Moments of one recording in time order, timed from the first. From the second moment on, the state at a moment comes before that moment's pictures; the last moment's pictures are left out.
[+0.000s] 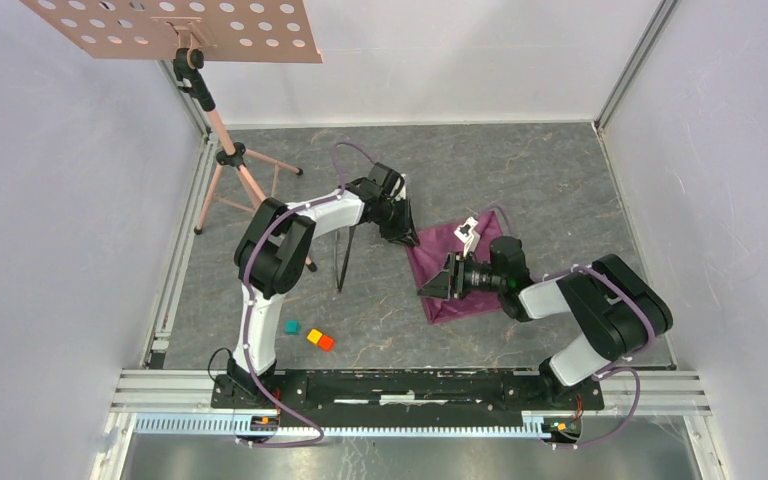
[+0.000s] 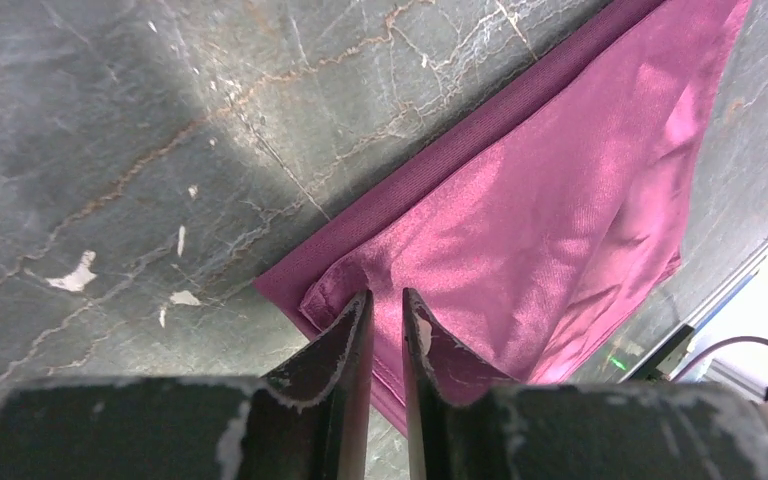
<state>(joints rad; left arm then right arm) -0.58 2.13 1.47 -0.34 0.38 -0.59 0.45 1.56 0.34 0.80 -0.78 0.66</state>
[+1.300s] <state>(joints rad) -0.53 2.15 1.44 -0.25 0.48 -0.59 0.61 1.48 0.13 0.84 -0.77 0.62</state>
